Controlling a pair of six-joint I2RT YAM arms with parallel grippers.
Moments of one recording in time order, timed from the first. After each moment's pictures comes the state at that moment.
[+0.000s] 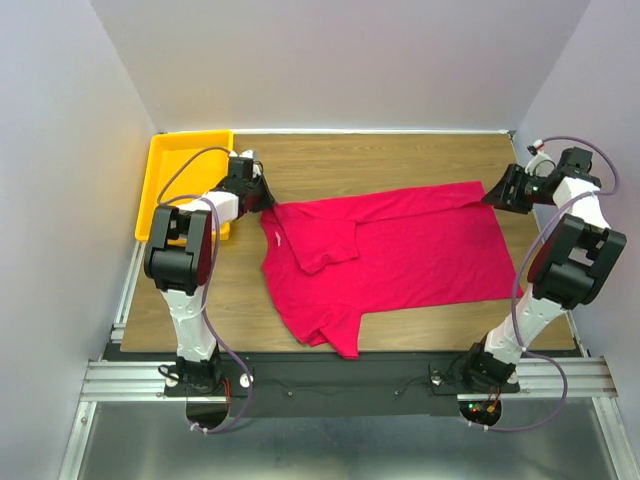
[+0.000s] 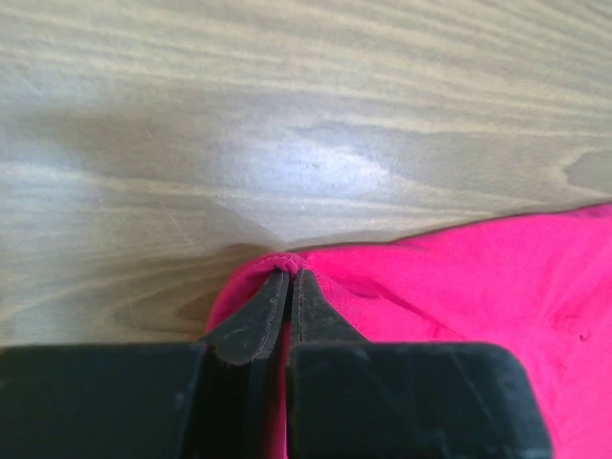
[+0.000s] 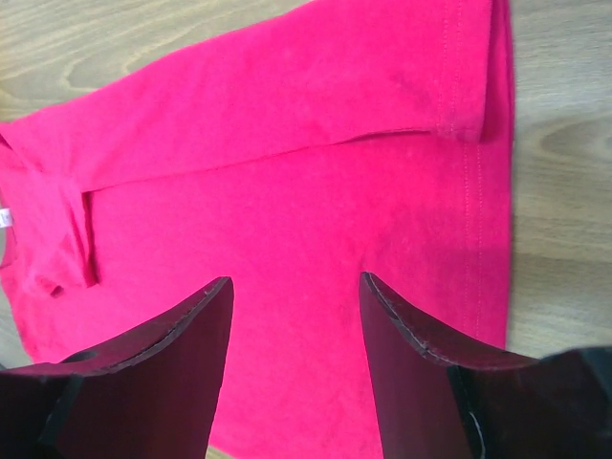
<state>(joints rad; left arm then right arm) -0.18 1.95 1.22 -0.01 0.16 -0.49 -0.49 1.86 1.49 -0.69 -0.76 -0.14</state>
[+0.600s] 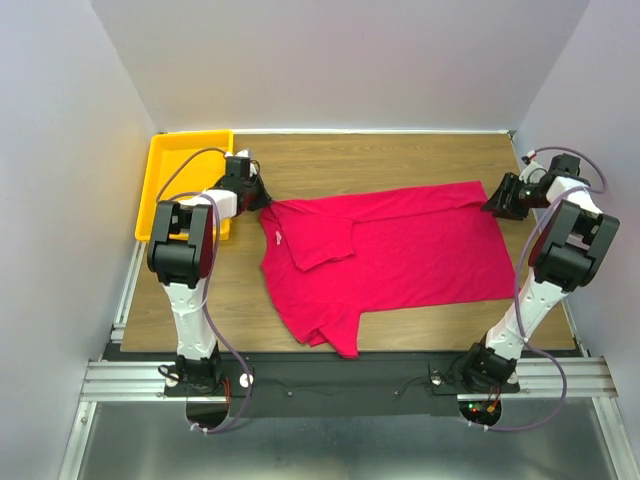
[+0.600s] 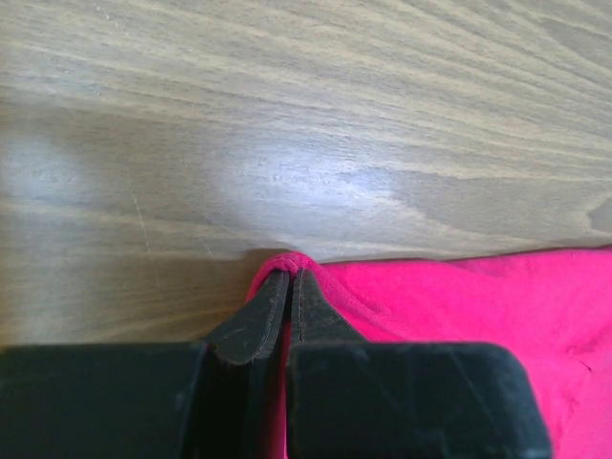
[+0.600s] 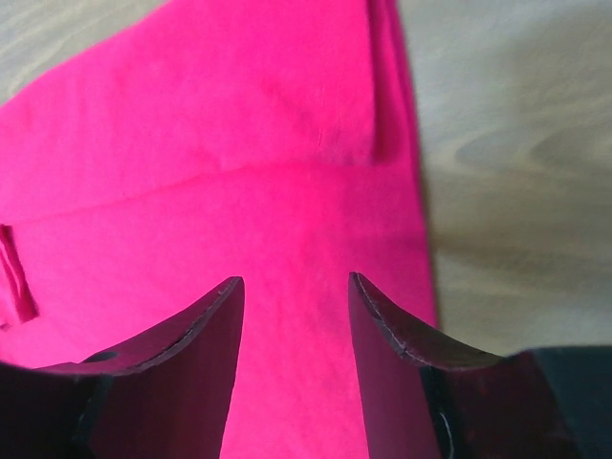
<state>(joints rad) -0.15 2.01 1.26 0.01 0.15 -0.51 -0.49 2.04 1.55 -0.66 -0.66 -0.11</state>
